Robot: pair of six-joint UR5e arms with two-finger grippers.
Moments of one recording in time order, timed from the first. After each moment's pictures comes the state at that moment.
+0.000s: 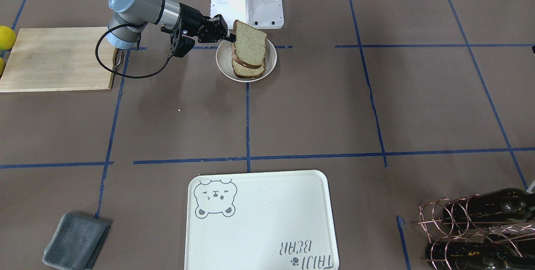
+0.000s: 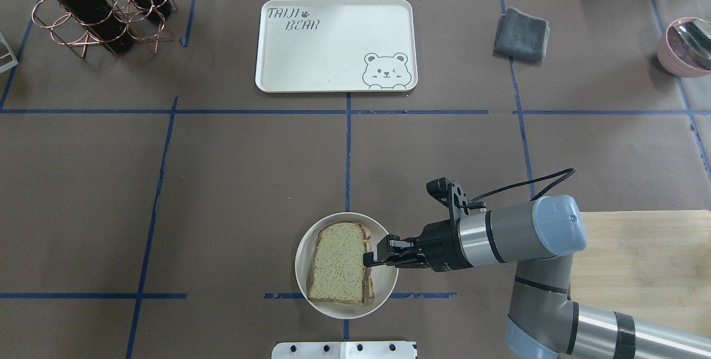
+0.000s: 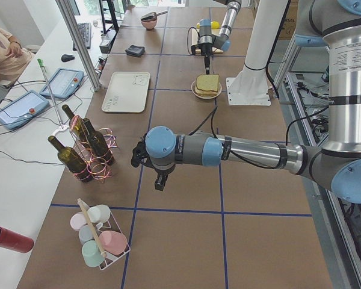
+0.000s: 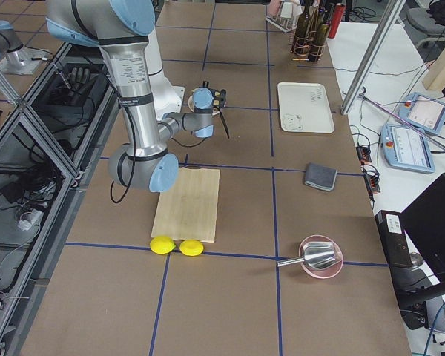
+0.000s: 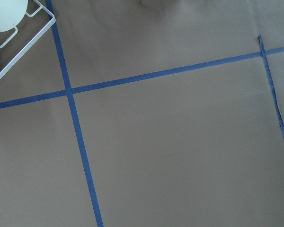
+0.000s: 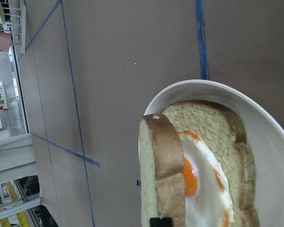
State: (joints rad) left arm -1.58 -1.46 -1.82 -1.51 -2.58 0.18; right arm 0.34 -1.26 1.64 -0.23 1.97 1.74
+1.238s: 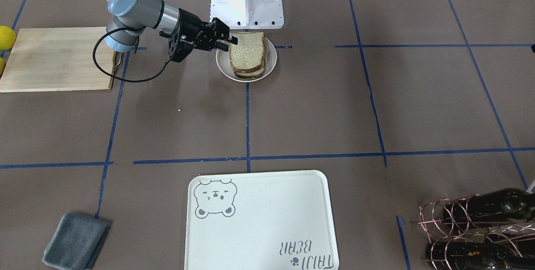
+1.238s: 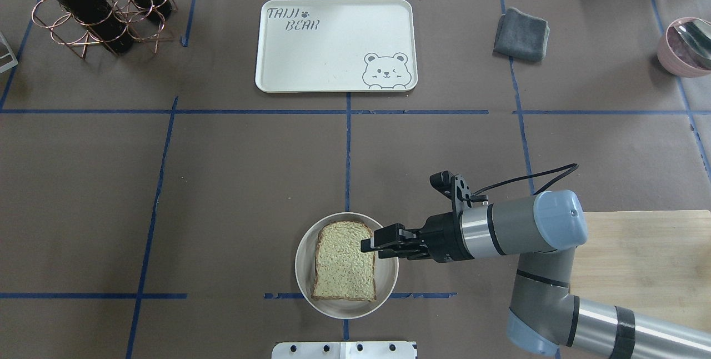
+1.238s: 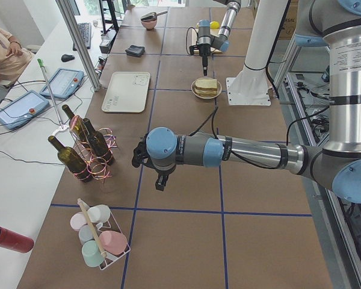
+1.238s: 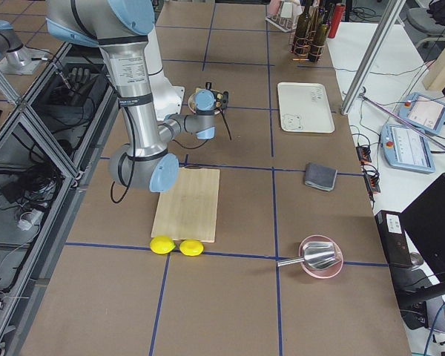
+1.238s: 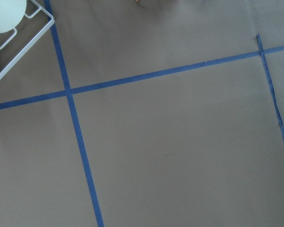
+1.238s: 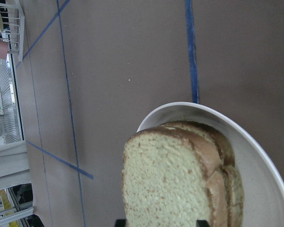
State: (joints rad) left arm -1.58 -1.46 -1.81 -1.53 -2.61 0.19; right arm 0.37 -1.27 1.63 -0.23 1.96 1.73
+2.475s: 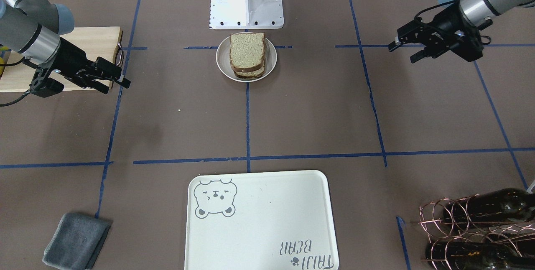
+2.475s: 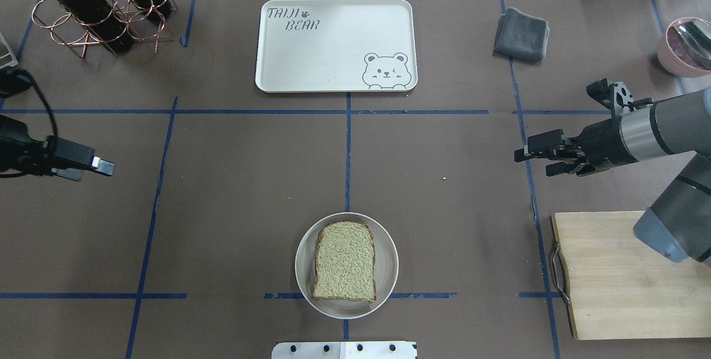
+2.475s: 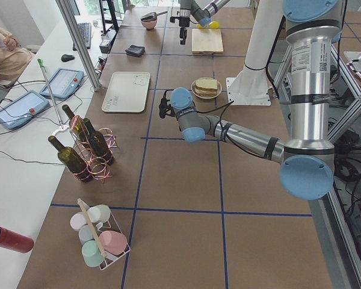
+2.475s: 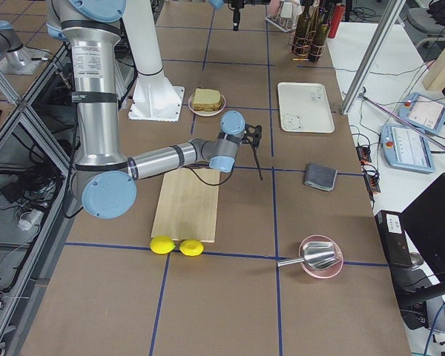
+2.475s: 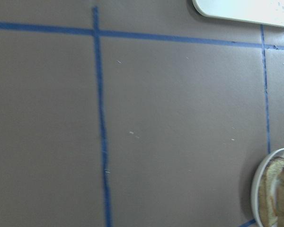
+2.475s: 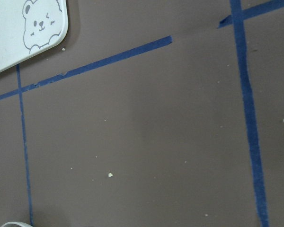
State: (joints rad) left arm -0.90 -1.53 -1.91 -2.44 -2.44 -1.21; right arm 0.86 -1.56 1.72 -0.55 2.30 1.39
